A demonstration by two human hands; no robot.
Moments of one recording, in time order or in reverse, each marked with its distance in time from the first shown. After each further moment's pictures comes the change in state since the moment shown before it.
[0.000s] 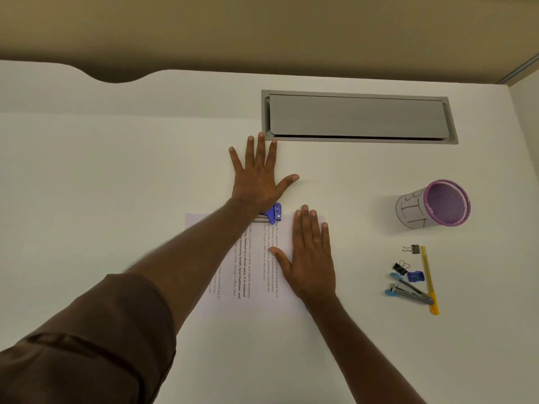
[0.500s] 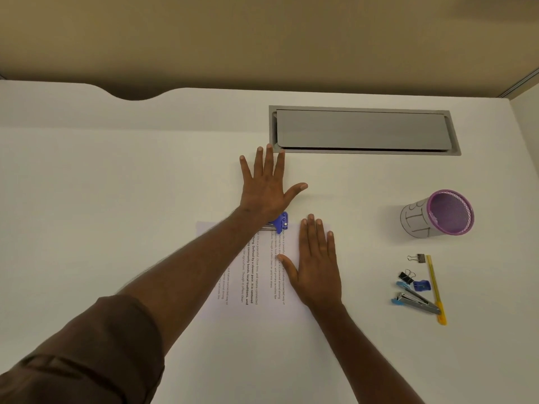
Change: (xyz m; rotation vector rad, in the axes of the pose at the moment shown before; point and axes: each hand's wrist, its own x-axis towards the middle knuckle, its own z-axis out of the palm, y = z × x) left_hand -0.011 0.005 -0.022 -0.014 -0.009 0.004; right_hand 0.000 -0.001 -0.001 0.031 -0.032 0.011
